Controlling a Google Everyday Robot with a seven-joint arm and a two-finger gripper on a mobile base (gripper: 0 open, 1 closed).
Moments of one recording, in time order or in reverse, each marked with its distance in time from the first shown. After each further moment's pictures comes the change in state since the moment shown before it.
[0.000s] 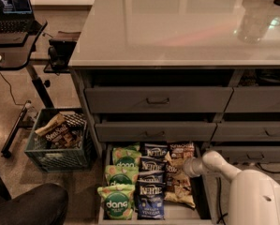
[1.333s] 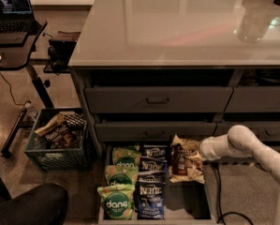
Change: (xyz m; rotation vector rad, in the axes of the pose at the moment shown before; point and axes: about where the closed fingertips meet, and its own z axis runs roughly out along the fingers) arm -0.101 -0.012 -0.175 -0.076 -0.117 -0.112
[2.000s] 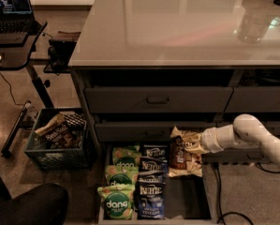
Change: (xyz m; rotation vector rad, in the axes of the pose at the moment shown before) arm -0.062 -0.002 -0.048 -0.021 -0.059 -0.042
